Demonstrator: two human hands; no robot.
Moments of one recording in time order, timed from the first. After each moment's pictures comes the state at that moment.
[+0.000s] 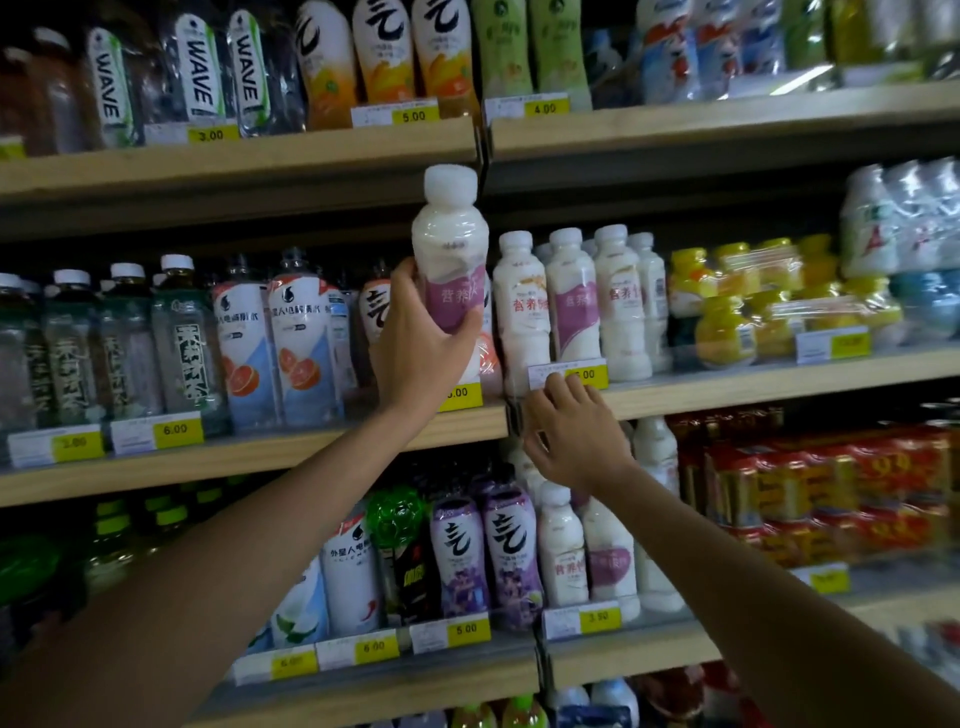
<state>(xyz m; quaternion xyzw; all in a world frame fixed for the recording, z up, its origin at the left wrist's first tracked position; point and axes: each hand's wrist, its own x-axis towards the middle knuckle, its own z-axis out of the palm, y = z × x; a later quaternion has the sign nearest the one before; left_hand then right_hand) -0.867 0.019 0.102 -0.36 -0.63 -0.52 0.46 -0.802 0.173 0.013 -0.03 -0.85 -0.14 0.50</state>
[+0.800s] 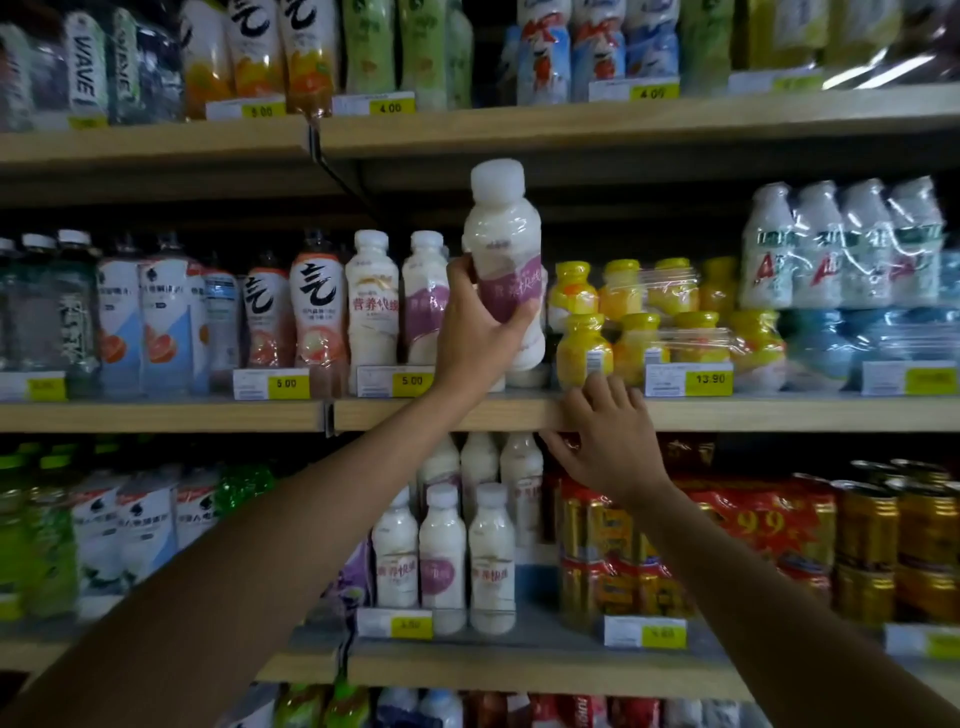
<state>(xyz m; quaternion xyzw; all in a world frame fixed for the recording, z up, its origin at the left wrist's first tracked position) -0.751 0.250 0.095 -0.38 -0.61 -0.59 0.36 -0.702 0.403 0.001 -0.03 -0.83 -0.14 0.54</state>
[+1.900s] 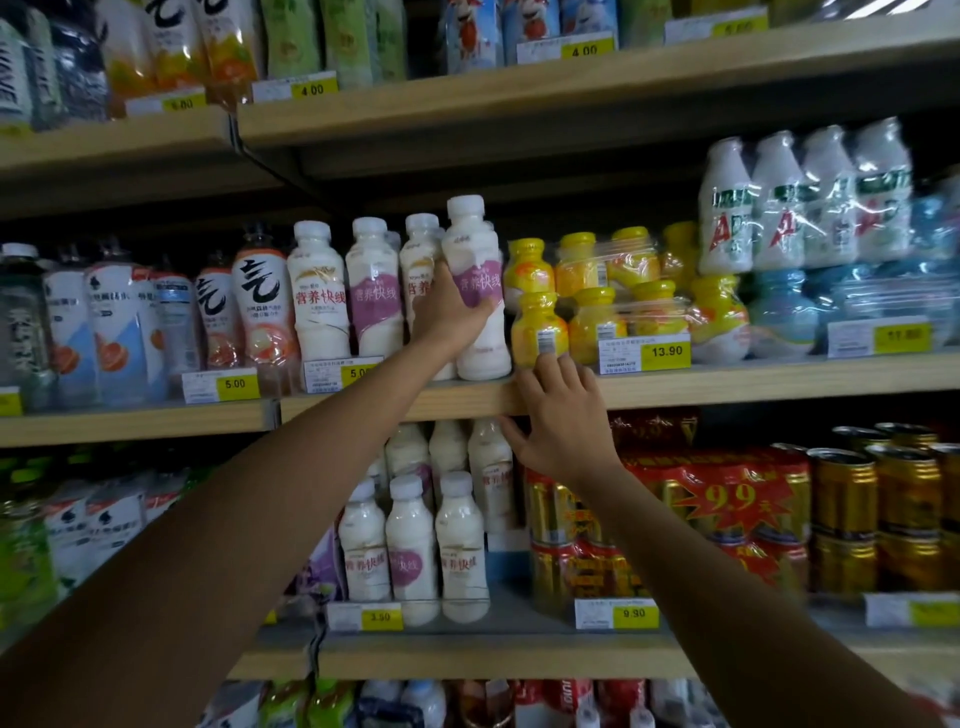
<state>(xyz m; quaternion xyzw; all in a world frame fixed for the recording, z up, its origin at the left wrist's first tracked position) -0.796 0.305 0.117 -0.27 -0.81 -0.43 0.30 -0.703 0.411 0.002 -0.01 -0.83 -0.09 0.55</state>
